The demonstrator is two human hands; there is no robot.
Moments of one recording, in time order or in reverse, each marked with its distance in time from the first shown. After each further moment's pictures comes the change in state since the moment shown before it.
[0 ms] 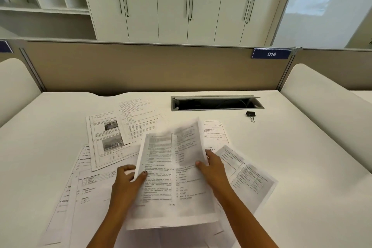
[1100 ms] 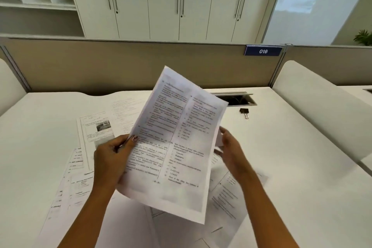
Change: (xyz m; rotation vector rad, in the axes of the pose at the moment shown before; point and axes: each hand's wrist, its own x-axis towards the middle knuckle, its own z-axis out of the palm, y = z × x) left_hand 0.012 0.073 -0.023 -0.083 0.121 0.421; right_hand 0.024 -0.015 -0.065 0.401 -0.171 -0.158
